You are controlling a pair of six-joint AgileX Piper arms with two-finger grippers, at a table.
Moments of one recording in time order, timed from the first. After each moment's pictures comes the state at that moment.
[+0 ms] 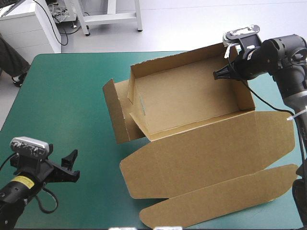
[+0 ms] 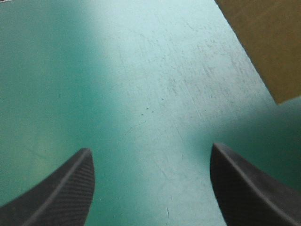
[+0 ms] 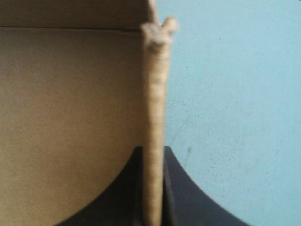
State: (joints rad) left arm -0.16 0.51 -0.64 -0.11 0.72 0.14; right arm 0.22 1.59 -1.89 -0.01 1.25 -0.10
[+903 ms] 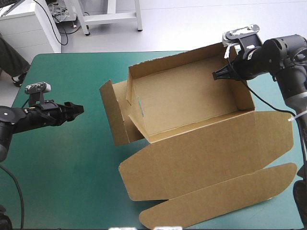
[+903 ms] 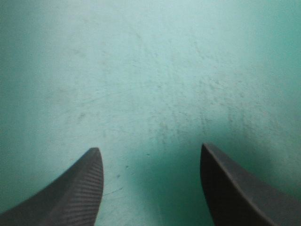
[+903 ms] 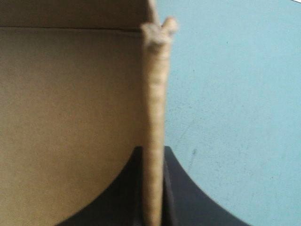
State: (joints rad) left arm 0.27 1.32 -1.01 -0.86 0.83 0.65; right arm 0.22 1.58 -1.89 0.02 1.25 -0.13
